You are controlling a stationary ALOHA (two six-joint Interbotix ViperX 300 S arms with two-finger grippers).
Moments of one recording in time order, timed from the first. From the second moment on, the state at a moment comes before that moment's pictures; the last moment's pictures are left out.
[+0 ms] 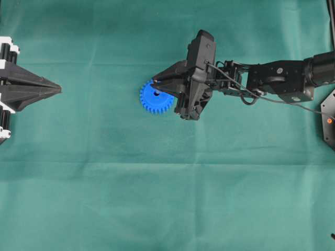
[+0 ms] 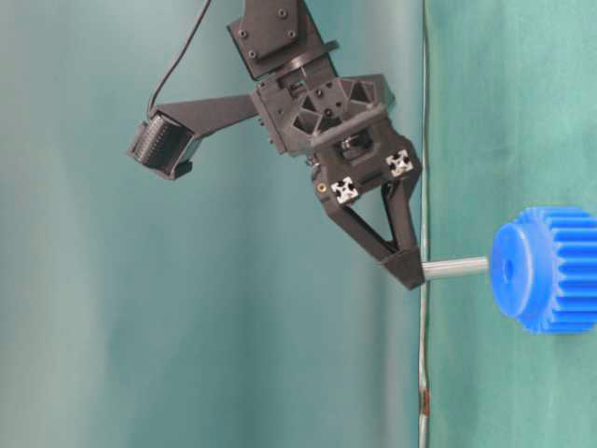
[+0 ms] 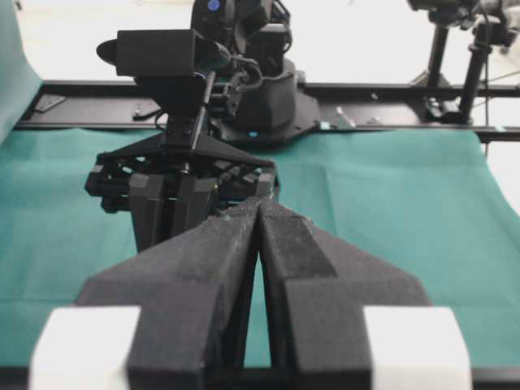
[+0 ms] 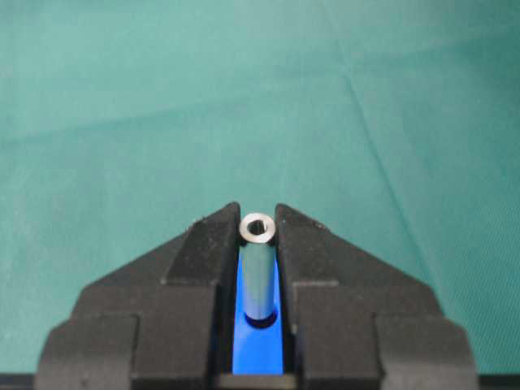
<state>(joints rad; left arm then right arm) 0.00 -0.96 1.17 0.01 -0.22 -0.01 -0.11 0.13 0.67 0.13 -0.41 0.00</state>
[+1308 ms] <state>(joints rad) 0.00 -0.96 1.17 0.01 -0.22 -0.01 -0.10 0.28 0.66 0.14 -0.44 0.00</state>
